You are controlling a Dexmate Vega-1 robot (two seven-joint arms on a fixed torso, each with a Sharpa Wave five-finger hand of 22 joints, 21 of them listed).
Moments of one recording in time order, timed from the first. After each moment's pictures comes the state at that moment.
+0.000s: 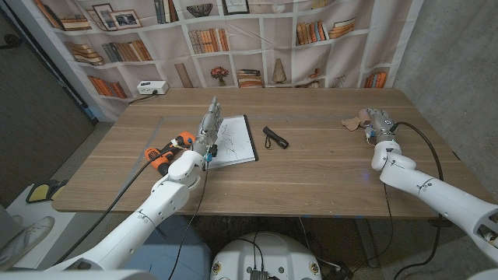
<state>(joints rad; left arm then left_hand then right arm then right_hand) 0.98 0.49 0.40 -1.58 -0.61 -0.20 0.18 0.27 0.13 0.12 0.06 0.21 -0.04 -0.03 0.19 0.17 -0.08 0.00 0.21 0.19 -0.13 -0.01 0.19 0.18 -0.06 0.00 0.19 0.17 -0.70 -0.78 -0.68 -1.31 -0.30 -0.50 -0.48 1.29 0.21 0.41 -0.09 0.21 0.09 -0.20 0.20 0.19 0.05 -0.21 0.20 0.19 -0.07 -0.04 0.21 0.23 0.20 -0.04 0.19 0.16</state>
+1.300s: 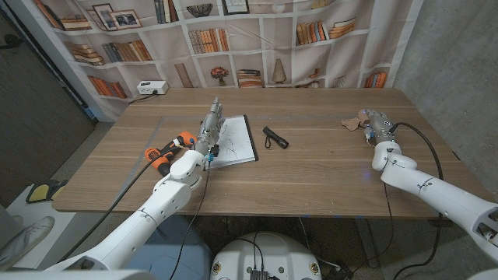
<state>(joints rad) 0.97 0.48 0.41 -1.56 -0.61 -0.20 0.16 0.27 0.13 0.12 0.06 0.21 -0.04 -0.03 0.19 0.17 -0.08 0.00 0.21 0.19 -0.13 -0.01 0.19 0.18 -0.06 0.00 0.19 0.17 -0.68 -0.78 -0.69 -1.28 -0.29 -0.46 -0.46 1.26 0.21 0.48 0.02 0.20 0.11 -0.19 0.20 0.19 0.07 -0.19 0.20 0.20 -0.07 -0.03 0.24 0.26 0.20 -0.04 0.19 0.17</state>
